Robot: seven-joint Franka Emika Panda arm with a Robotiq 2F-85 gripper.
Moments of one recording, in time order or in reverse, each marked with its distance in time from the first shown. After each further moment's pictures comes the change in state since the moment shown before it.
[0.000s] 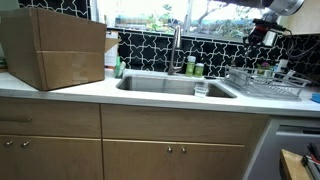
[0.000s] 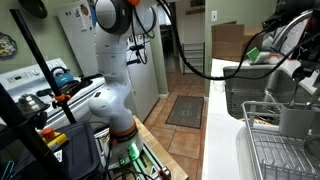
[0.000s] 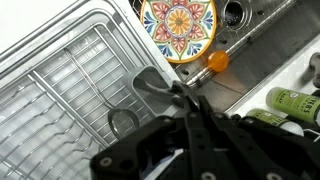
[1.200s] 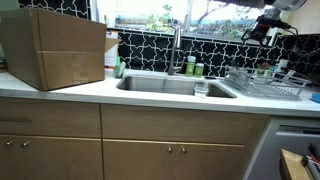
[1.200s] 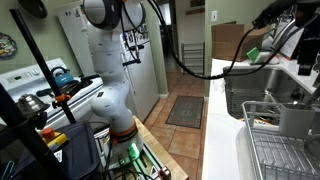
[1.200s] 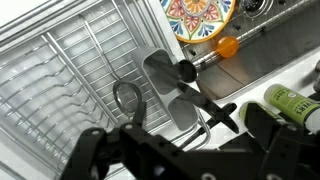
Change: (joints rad) arm 0.118 -0.135 -0.047 -0.147 -0.174 0.152 -0.078
